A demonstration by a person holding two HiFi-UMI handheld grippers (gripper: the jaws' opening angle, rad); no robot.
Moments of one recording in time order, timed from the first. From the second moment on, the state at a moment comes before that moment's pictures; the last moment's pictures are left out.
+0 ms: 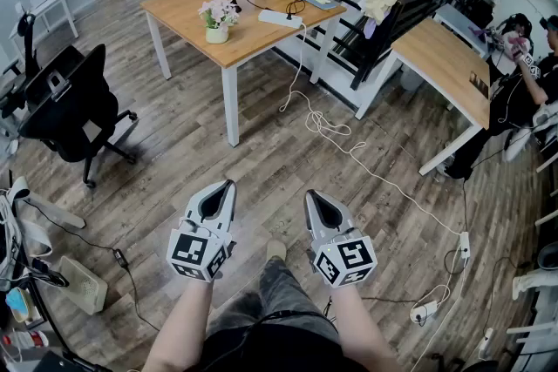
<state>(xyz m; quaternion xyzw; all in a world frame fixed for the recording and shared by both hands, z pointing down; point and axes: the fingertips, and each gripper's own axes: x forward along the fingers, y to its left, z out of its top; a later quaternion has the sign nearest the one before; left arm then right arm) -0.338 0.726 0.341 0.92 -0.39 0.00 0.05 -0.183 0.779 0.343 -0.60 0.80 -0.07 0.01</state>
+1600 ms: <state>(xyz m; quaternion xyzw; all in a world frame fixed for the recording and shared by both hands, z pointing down) -0.207 0.470 0.355 0.90 -0.42 0.00 0.07 -0.040 0.509 0.358 -0.56 0.82 -0.09 0.02</state>
